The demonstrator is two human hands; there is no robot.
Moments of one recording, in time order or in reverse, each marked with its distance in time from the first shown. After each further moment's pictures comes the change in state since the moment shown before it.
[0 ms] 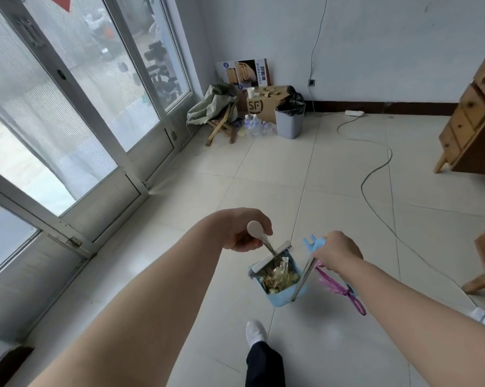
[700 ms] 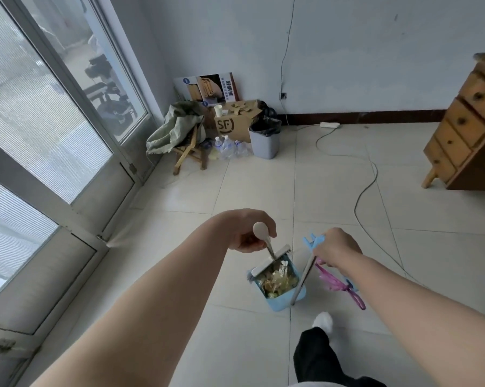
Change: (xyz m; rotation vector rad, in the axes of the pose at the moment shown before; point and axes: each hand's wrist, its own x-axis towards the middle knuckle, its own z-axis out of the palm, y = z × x) left_hand 0.217 0.237 -0.176 0.128 -0.104 0.012; right_hand 0.290 -0.171 -0.056 0.051 0.049 0.185
